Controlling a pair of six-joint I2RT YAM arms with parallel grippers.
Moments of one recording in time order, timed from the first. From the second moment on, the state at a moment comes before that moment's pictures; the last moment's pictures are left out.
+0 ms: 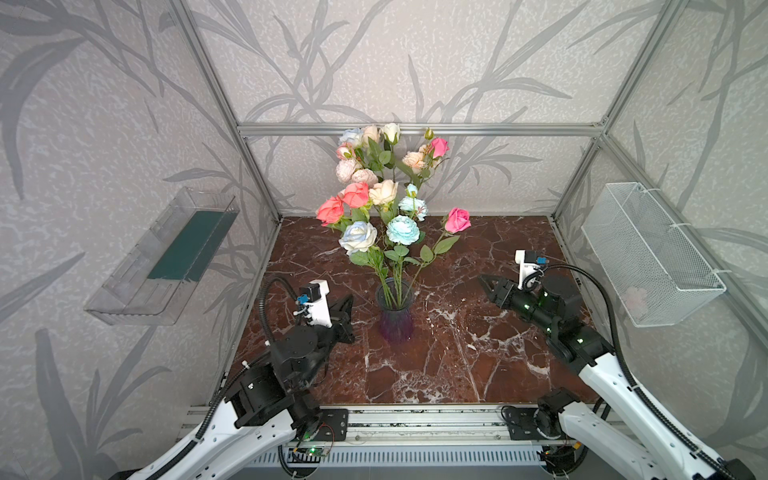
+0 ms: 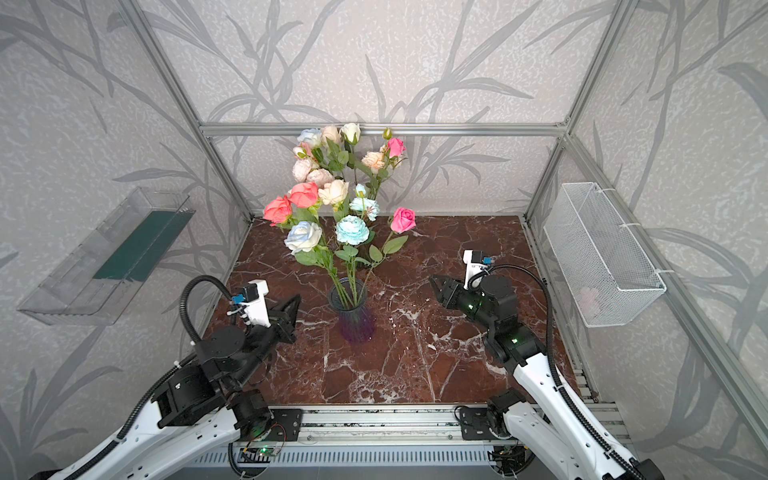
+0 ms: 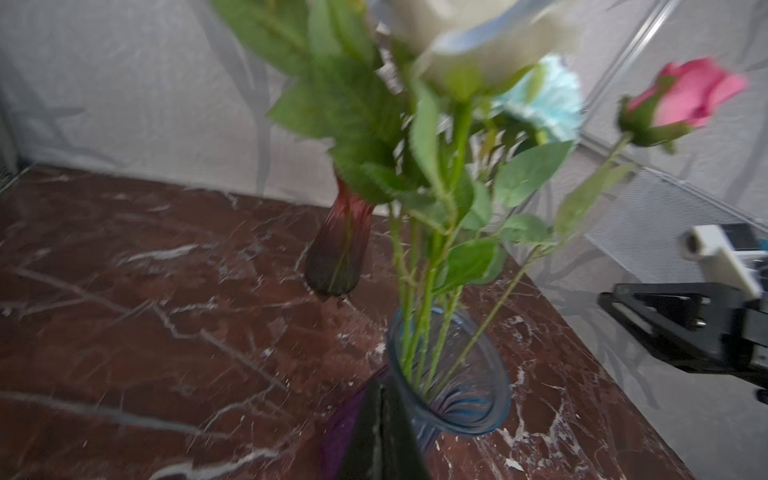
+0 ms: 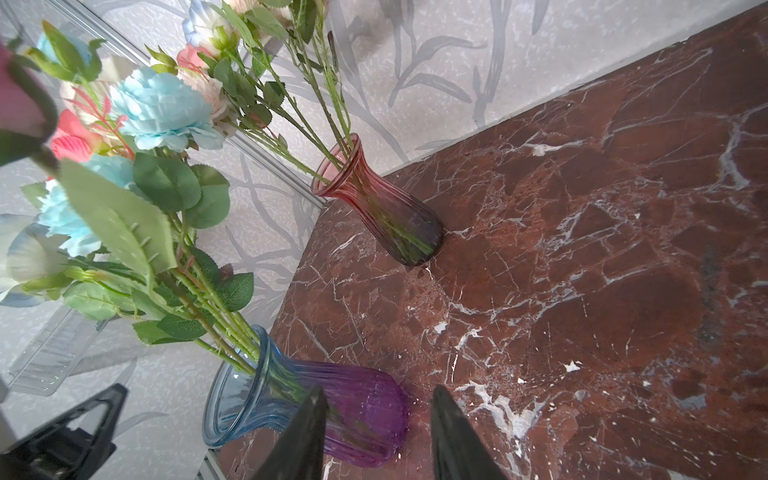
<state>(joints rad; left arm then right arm) -0.87 0.42 0.61 -0.45 -0.53 -0.55 0.39 0.79 0.66 -0.12 -0.27 0.71</state>
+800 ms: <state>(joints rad) -0.51 1.36 0.39 0.18 0.10 -0.84 0.39 0.78 0.66 -0.18 -0.22 0.67</state>
